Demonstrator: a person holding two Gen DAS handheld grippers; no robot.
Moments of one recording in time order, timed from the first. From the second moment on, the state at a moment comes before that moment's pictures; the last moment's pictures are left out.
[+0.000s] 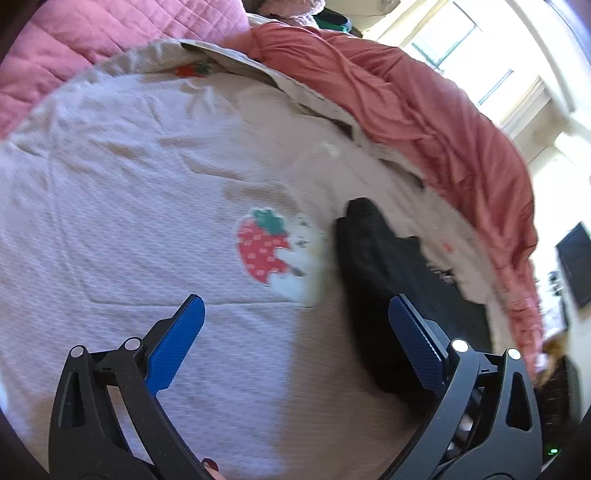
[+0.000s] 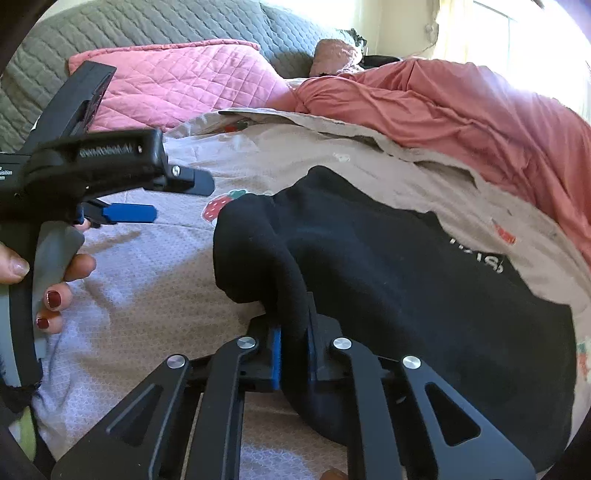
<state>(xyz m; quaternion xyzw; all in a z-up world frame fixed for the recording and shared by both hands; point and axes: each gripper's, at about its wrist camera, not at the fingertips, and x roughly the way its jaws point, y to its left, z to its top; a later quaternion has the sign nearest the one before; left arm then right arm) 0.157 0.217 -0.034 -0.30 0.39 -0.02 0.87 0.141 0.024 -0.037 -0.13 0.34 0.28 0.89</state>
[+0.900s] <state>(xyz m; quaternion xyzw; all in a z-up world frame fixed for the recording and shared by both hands) 0.234 0.142 -0.055 -0.29 0.47 -0.15 0.82 0.119 0.024 -0.044 -0.17 0.30 0.30 0.89</state>
